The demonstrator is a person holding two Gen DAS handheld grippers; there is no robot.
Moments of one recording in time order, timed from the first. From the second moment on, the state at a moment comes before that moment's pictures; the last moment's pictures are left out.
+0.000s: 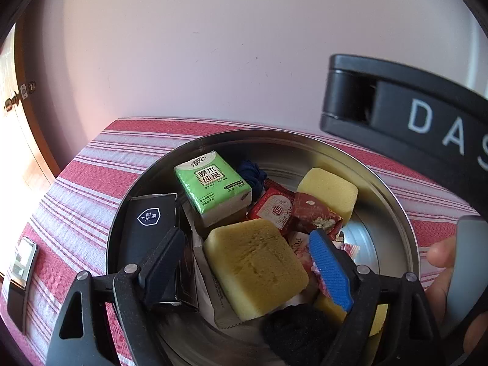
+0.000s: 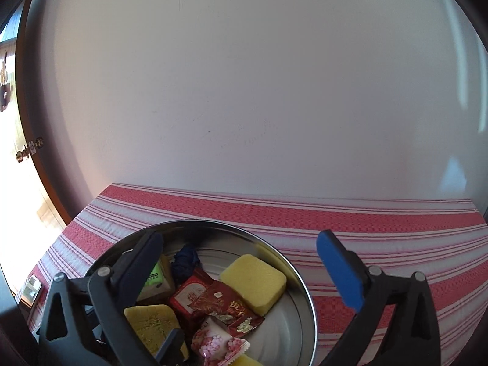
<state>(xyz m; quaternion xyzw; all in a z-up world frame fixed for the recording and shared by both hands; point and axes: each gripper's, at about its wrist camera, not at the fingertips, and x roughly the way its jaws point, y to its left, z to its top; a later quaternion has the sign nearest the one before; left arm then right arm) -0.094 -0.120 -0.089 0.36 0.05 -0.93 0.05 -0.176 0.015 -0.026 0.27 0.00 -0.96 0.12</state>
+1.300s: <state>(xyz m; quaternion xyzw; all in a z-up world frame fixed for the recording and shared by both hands) -0.038 -0.132 -0.076 0.34 0.06 -0.94 0.09 -0.082 0.034 -0.020 0.26 -0.02 -0.96 0.09</state>
